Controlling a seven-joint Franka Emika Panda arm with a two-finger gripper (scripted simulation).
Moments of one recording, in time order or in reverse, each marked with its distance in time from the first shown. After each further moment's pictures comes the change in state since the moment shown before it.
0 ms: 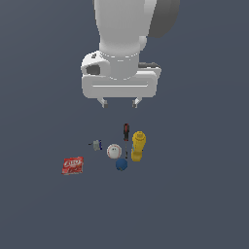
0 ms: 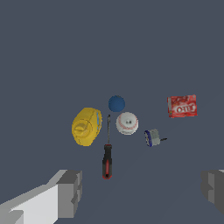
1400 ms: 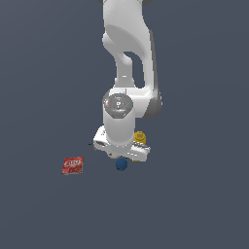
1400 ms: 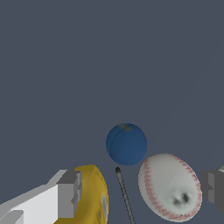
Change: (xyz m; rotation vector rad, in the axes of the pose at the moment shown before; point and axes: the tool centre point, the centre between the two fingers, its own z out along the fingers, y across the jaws) arm 0.071 -0.003 0.218 0.022 -0.021 0.320
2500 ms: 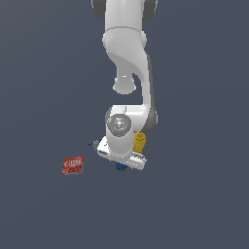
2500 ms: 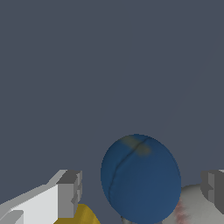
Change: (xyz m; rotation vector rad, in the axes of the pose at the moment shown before) arm 0.002 0.000 0.071 -0.001 -0.001 0.047
